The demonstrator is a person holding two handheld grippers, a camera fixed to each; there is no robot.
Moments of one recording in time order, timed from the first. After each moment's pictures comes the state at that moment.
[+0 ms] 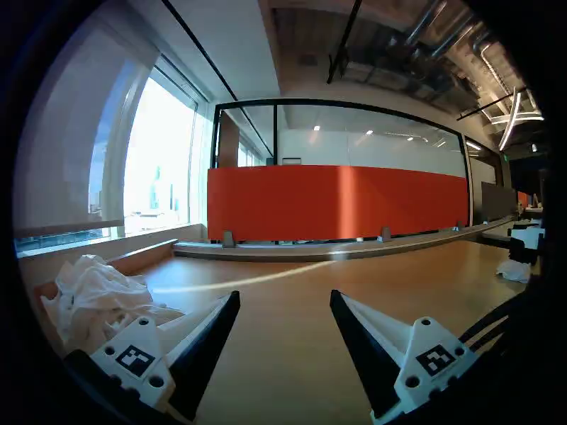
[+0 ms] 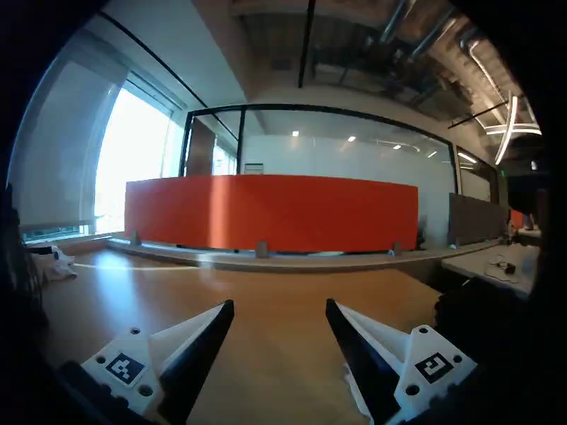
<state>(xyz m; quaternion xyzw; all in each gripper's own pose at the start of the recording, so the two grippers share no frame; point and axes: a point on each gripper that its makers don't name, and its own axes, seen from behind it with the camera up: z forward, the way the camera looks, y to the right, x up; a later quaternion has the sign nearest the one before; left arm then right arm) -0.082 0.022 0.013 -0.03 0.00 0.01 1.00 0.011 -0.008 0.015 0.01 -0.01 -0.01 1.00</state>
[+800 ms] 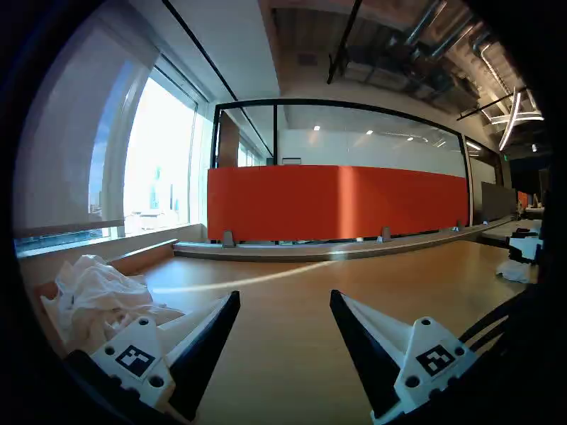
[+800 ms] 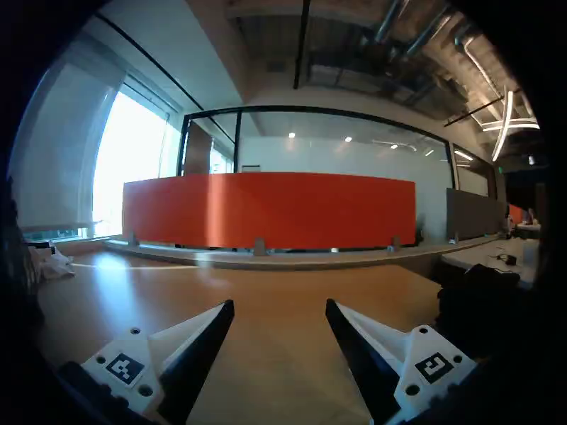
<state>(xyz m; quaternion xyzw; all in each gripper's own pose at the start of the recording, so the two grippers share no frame) -0.083 0.023 0.013 -0.03 0.00 0.01 1.00 -0.004 -0.008 0.019 0.00 0.00 0.00 1.00</state>
